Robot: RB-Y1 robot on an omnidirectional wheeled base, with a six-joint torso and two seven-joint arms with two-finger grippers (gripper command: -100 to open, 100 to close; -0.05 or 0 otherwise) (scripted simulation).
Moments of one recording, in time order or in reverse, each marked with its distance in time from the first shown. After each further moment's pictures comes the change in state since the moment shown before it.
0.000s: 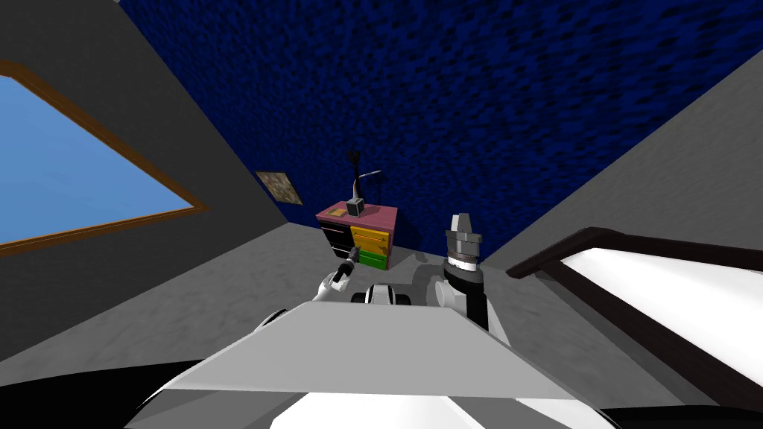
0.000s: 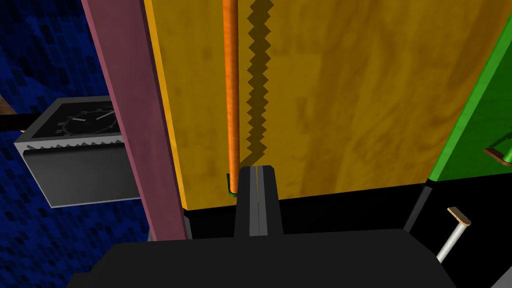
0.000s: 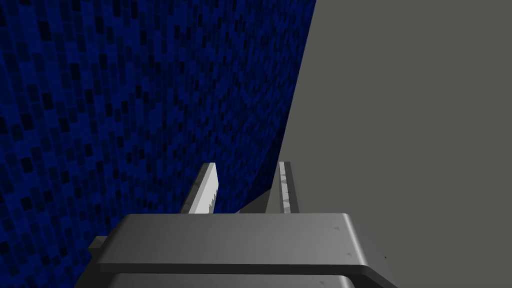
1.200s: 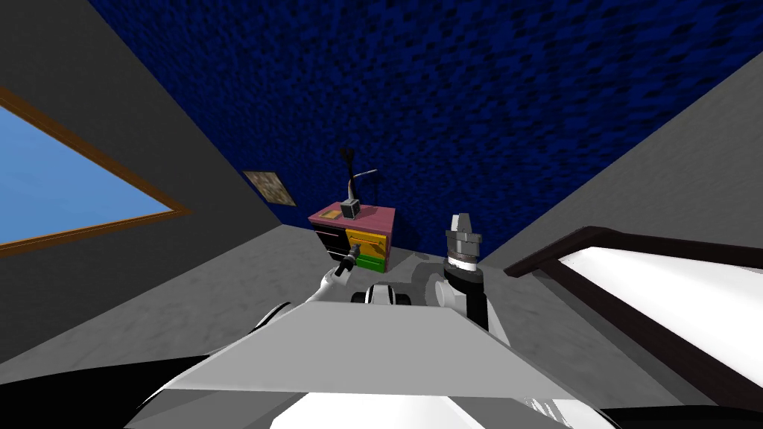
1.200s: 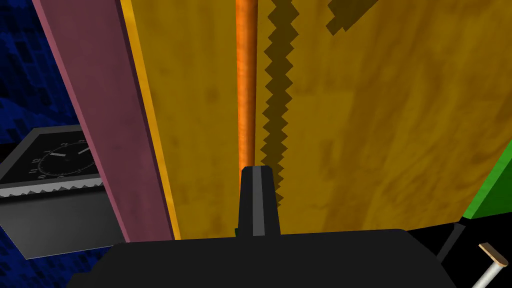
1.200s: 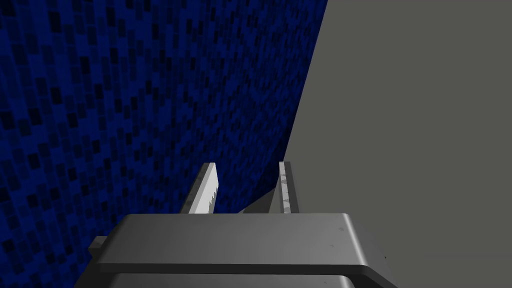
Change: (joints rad) left arm -0.056 0.000 0.014 0.011 0.004 0.064 0.002; right arm 0.000 0.000 0.000 0.000 0.000 0.000 0.000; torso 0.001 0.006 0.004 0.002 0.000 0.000
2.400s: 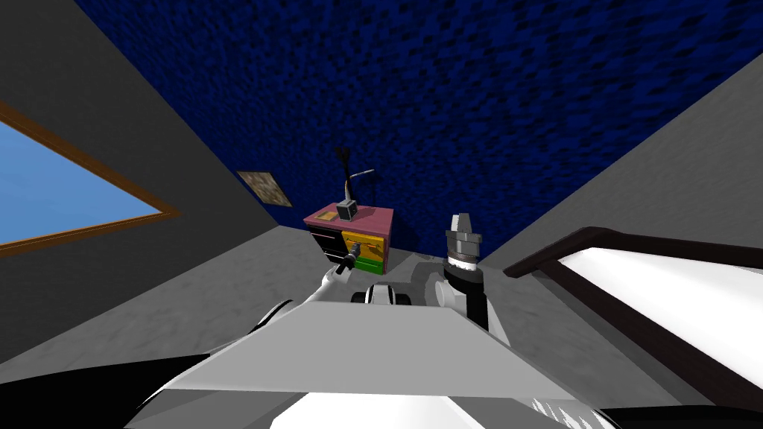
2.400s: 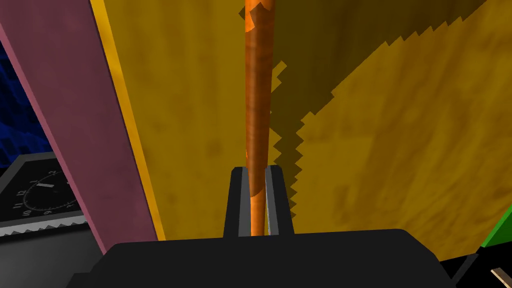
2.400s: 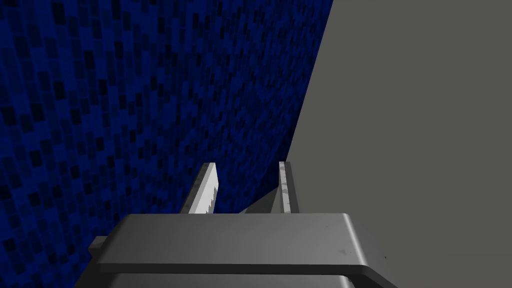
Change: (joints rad) left arm -0.020 -0.004 0.003 0.007 0.000 0.033 -0.002; right arm 0.000 0.000 0.000 0.000 0.000 0.000 0.000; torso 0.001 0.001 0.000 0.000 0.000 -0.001
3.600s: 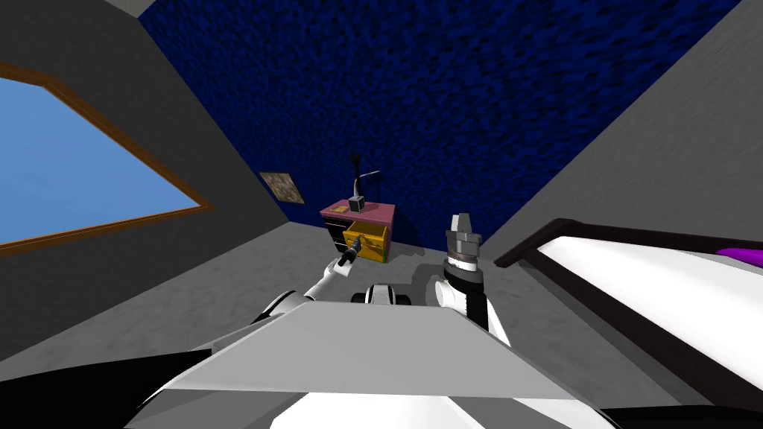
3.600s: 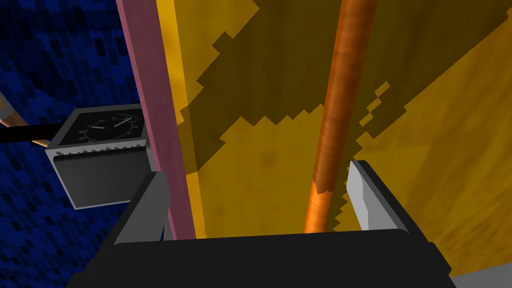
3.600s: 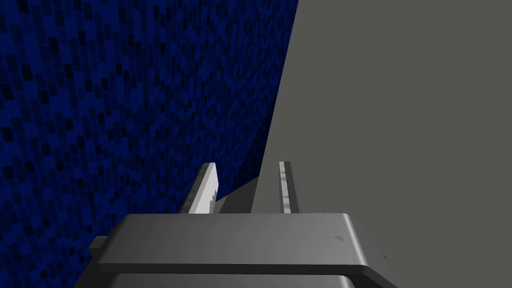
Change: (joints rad) left arm -0.074 0.027 -0.025 -0.012 0.006 0.091 0.042; right arm 0.000 0.000 0.000 0.000 0.000 0.000 0.000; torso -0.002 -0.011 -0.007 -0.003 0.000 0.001
